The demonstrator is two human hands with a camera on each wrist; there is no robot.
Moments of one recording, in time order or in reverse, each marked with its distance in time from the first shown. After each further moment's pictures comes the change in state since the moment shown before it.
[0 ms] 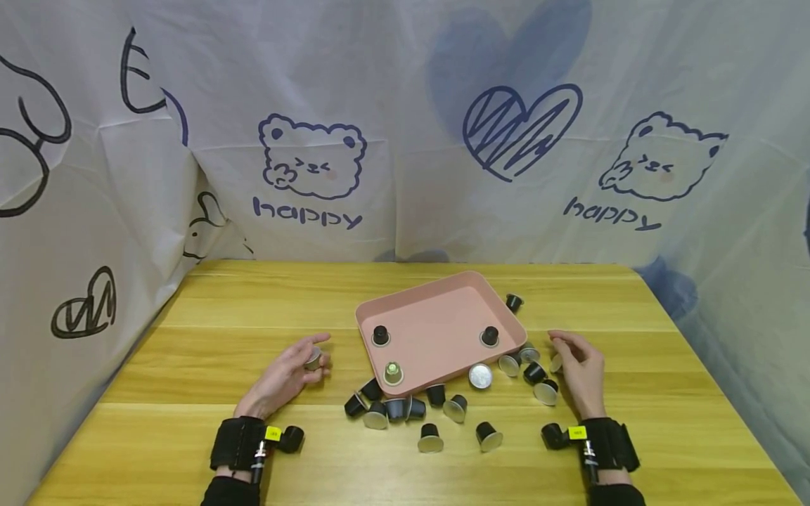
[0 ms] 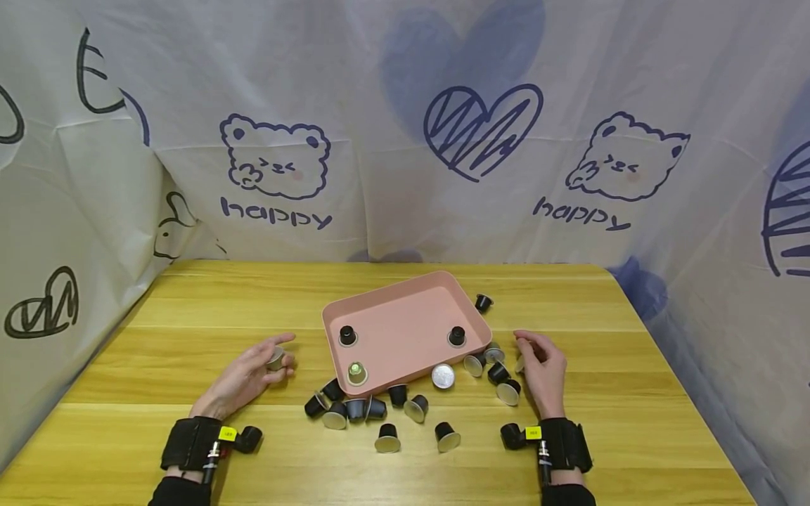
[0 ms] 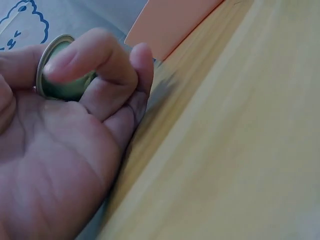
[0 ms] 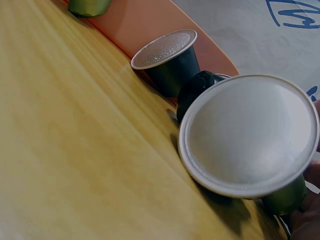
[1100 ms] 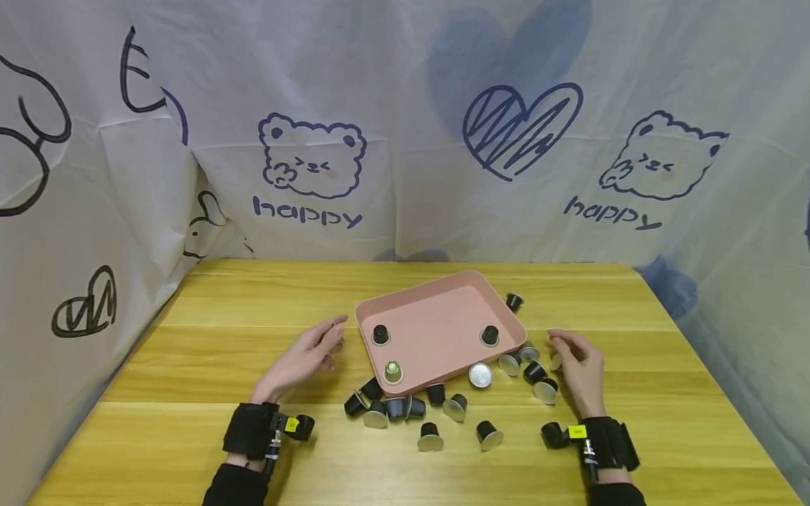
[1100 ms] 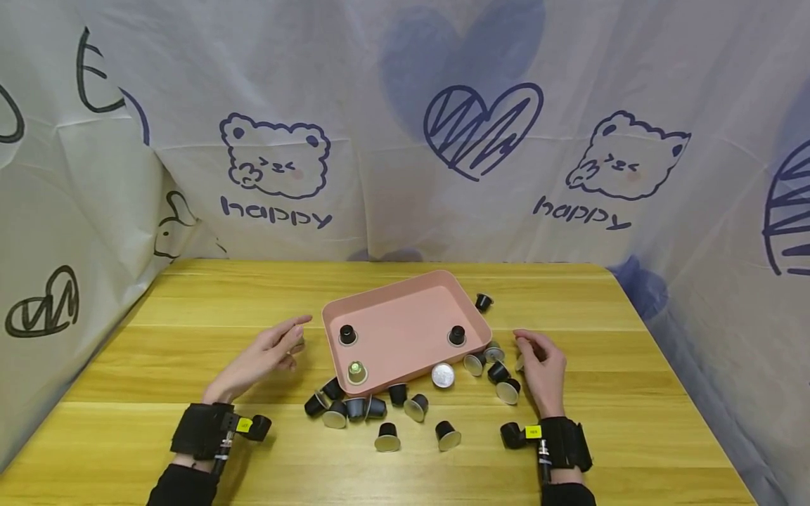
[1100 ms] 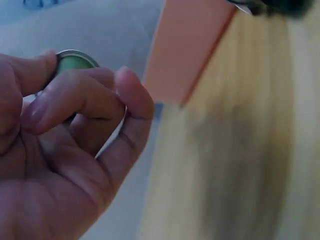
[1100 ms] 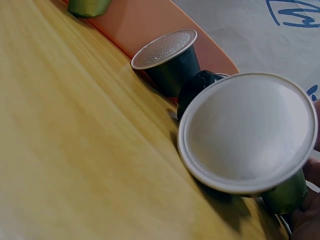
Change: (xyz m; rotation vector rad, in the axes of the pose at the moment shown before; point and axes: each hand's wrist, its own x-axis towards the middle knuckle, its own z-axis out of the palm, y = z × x) left_hand 0.027 0.031 0.043 0.691 0.154 -0.011; right_hand 0.002 0.009 0.001 0.020 0.002 -0.017
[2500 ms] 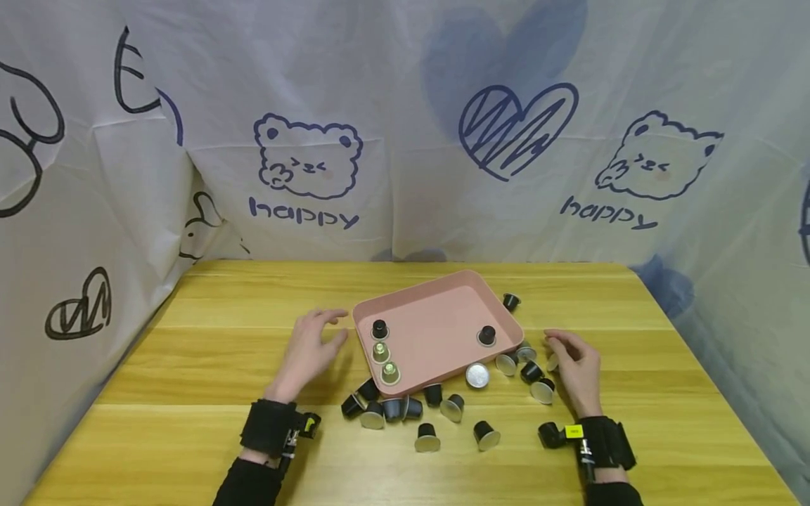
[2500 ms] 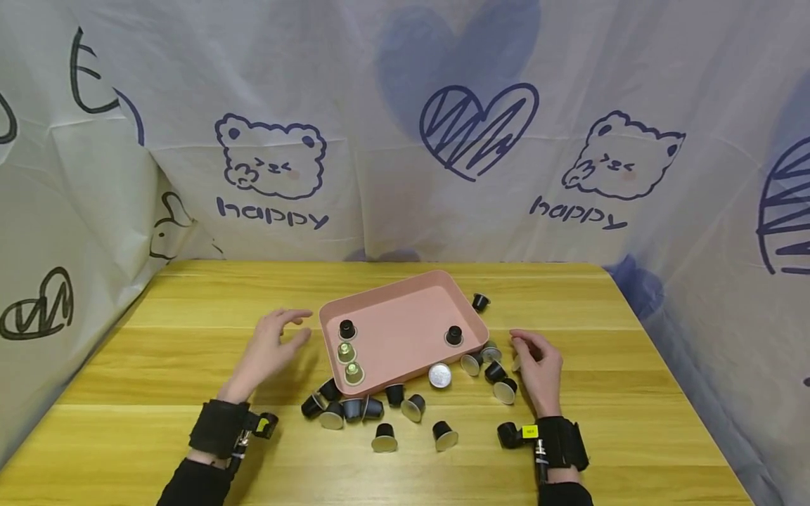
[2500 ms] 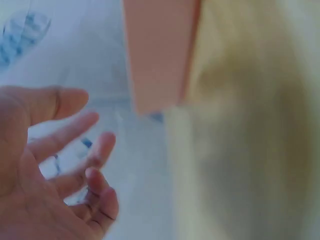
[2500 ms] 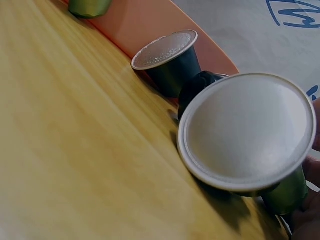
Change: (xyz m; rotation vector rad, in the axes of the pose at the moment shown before) left_hand 0.013 0.015 0.021 0.524 0.346 0.071; right_hand 0.001 -0.001 -0.002 -0.023 -0.015 -0.018
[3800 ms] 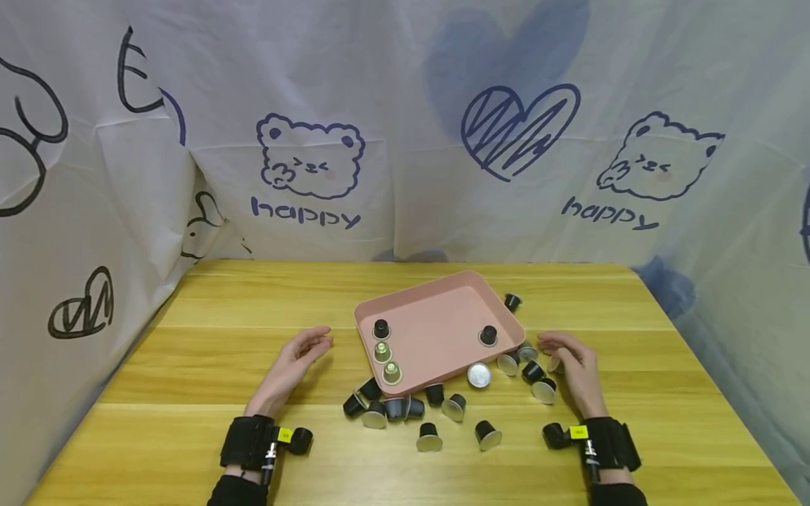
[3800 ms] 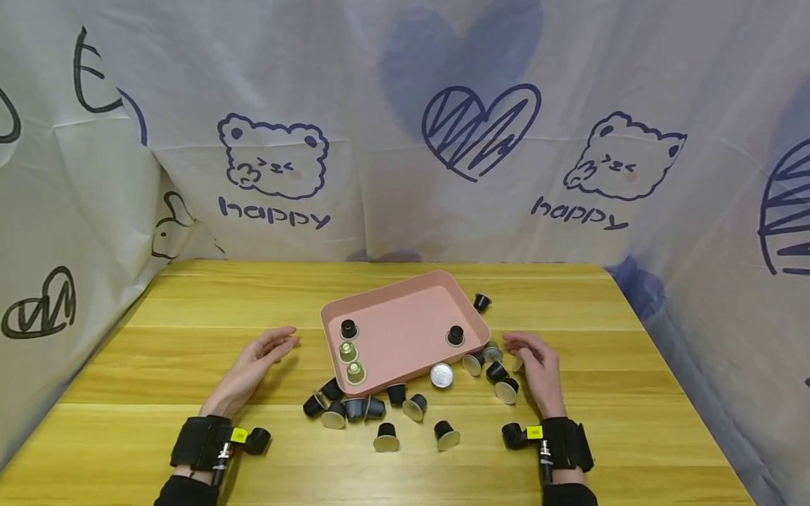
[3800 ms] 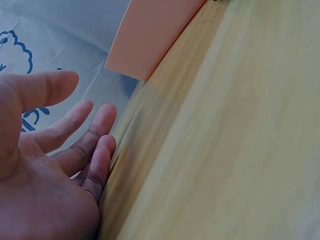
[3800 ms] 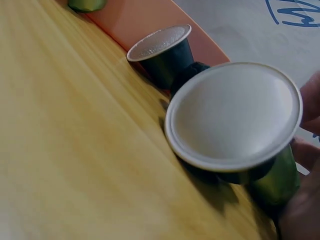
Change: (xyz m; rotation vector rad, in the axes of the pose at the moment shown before) left_hand -0.023 -0.063 0.004 -0.683 -0.170 -0.260; right_hand -0.001 -0.002 -0.006 0.152 -0.213 -0.060
